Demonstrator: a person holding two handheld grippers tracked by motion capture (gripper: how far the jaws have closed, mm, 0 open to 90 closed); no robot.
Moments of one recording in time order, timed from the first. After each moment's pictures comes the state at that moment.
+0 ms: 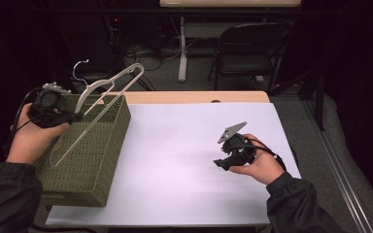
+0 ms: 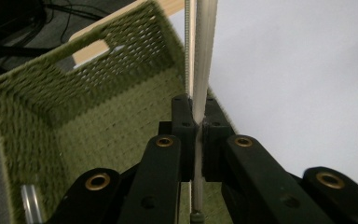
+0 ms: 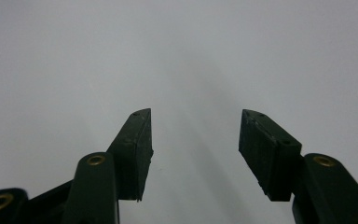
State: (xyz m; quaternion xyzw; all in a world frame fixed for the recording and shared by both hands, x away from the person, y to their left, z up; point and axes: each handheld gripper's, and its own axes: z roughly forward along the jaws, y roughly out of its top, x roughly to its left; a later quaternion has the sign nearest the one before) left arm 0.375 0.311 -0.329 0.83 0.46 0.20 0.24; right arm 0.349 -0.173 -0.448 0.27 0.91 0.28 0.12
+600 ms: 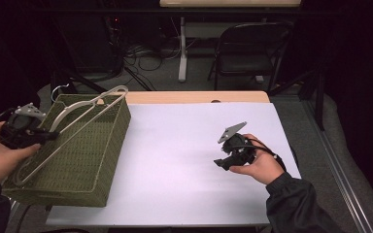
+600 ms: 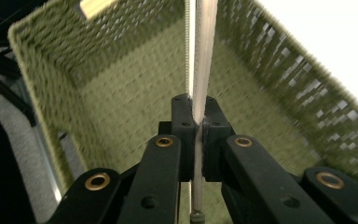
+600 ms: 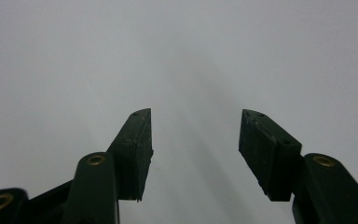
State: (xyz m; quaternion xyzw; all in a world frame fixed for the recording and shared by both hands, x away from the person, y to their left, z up) left arm 0.347 0.379 -0.364 0.86 0.43 0.20 0.20; right arm 0.351 -0.174 -0.452 0.28 0.91 0.29 0.13
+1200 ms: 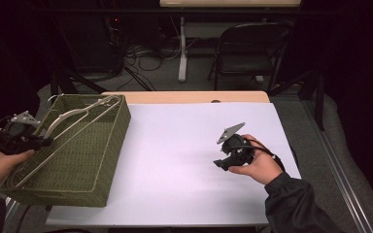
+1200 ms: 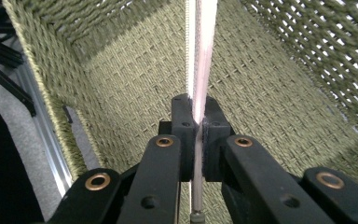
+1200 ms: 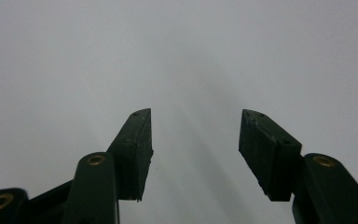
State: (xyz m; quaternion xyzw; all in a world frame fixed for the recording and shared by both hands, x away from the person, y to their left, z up) left arm 0.354 0.410 -0.395 0.86 0.43 0.19 0.19; right arm 0.352 -0.172 -0.455 0.28 0.91 0.27 0.12
